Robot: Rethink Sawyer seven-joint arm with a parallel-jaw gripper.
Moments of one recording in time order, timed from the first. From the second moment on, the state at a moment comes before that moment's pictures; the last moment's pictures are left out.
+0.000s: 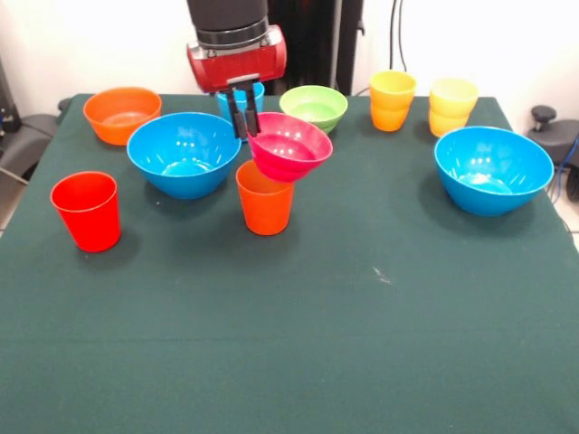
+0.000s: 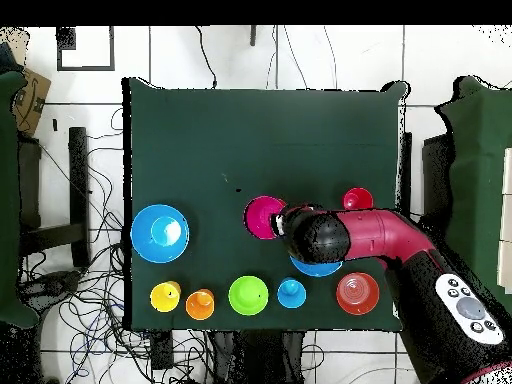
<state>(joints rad) -0.86 -0.73 0.62 1.89 -0.55 0.56 1.58</state>
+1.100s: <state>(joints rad) -0.92 -0.70 0.70 1.89 -0.61 0.56 1.58</state>
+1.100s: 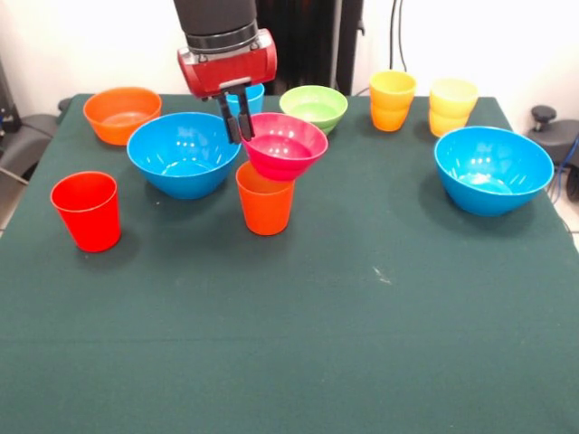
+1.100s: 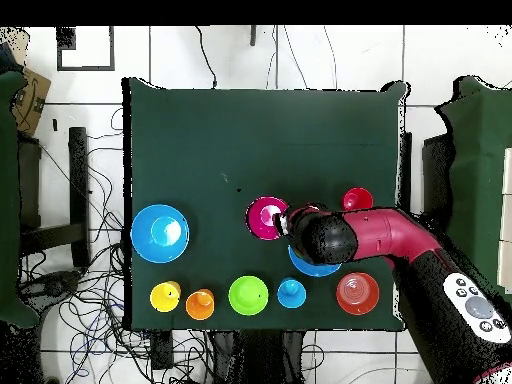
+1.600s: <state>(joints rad) -0.92 -0.70 0.71 1.89 -0.61 0.56 1.58</state>
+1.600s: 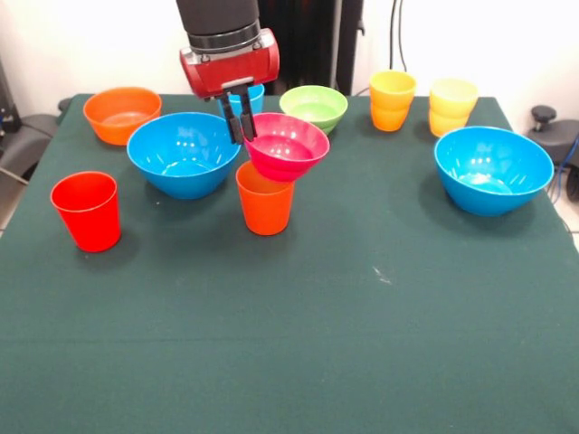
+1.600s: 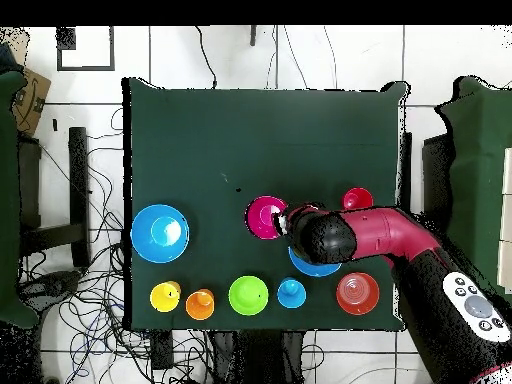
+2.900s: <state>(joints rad) -0.94 -0.70 0.72 1.88 -0.61 0.62 1.57</state>
